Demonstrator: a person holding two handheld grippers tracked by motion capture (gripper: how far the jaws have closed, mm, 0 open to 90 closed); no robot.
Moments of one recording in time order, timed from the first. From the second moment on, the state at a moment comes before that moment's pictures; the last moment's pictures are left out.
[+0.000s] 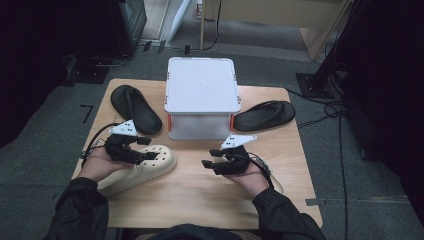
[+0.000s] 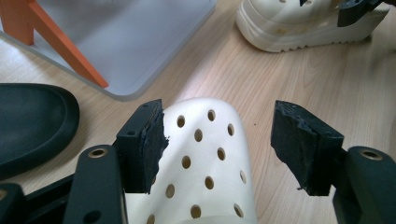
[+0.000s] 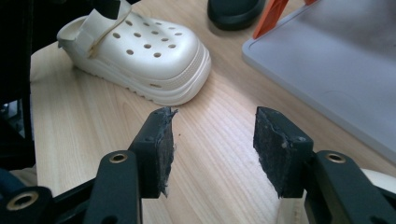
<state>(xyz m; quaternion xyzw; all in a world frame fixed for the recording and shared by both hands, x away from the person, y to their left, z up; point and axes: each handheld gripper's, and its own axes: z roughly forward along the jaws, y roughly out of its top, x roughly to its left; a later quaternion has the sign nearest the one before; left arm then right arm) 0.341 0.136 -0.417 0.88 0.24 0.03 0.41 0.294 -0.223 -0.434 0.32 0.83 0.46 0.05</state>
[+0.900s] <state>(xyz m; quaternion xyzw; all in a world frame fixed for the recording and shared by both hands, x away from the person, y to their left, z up) 0.323 0.201 -0.424 0.85 0.30 0.07 0.42 0.306 -0.219 -0.433 0.31 0.82 0.47 0.03</state>
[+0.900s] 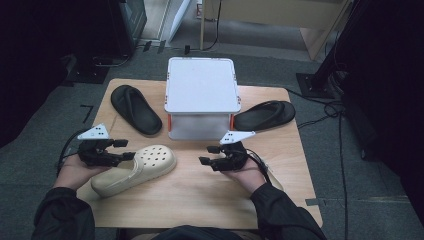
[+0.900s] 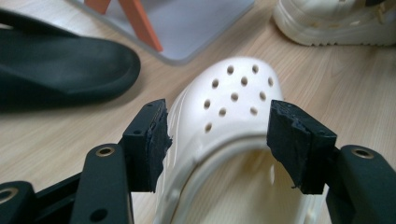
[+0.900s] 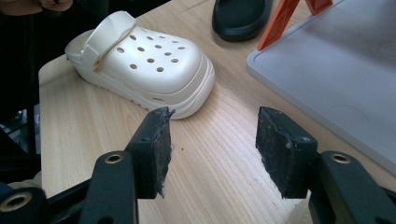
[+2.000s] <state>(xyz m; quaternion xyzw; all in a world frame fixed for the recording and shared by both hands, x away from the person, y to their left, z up) 0.325 0.197 -0.451 0.87 0.26 0.08 0.41 0.312 -0.217 -0.435 0.32 0.82 0.47 0.03</state>
